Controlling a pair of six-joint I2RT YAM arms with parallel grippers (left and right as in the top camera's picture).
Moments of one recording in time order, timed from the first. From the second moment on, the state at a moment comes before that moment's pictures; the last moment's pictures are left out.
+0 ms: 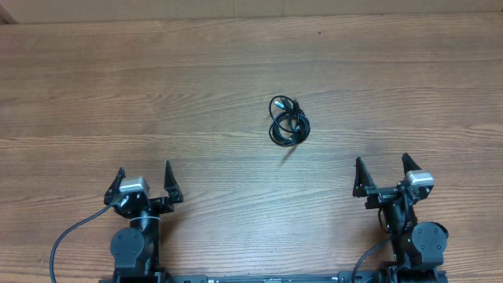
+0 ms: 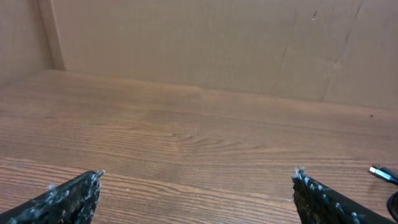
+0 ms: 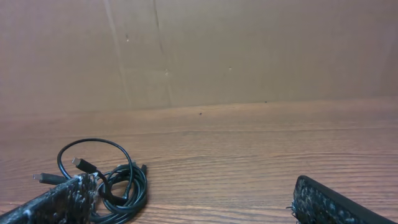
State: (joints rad) left arm 0.00 0.02 0.01 -0.07 -0.11 -0.10; right arm 0.01 0.01 0.02 -0.02 -0.10 0.11
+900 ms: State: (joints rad) left arm 0.00 0.02 0.11 -0.11 0.08 -0.07; right arm 0.01 0.01 0.02 -0.02 -0.10 0.11
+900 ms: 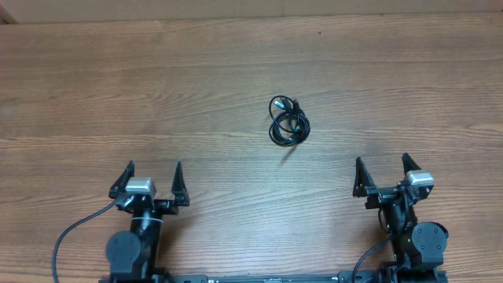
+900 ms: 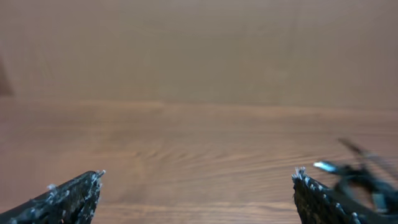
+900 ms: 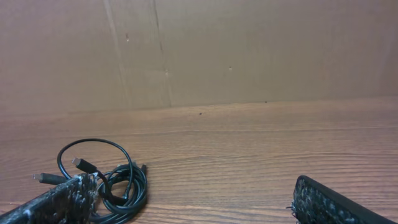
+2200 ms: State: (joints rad) left arm -0.03 1.49 1.68 -1.45 0.49 -0.11; right arm 0.01 0.01 0.02 -0.03 -0.10 0.11
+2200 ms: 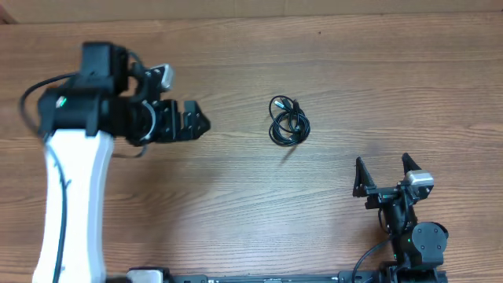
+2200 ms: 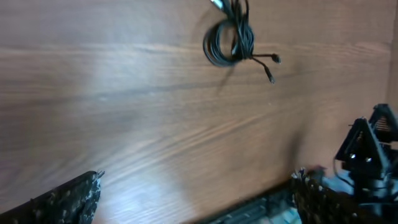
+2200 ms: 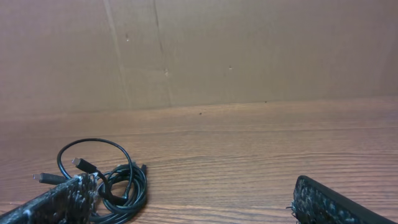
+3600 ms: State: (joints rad) left arm -0.57 2.05 1.68 -0.86 0.16 -0.59; right arm 0.01 0.01 0.02 -0.03 -0.10 0.11
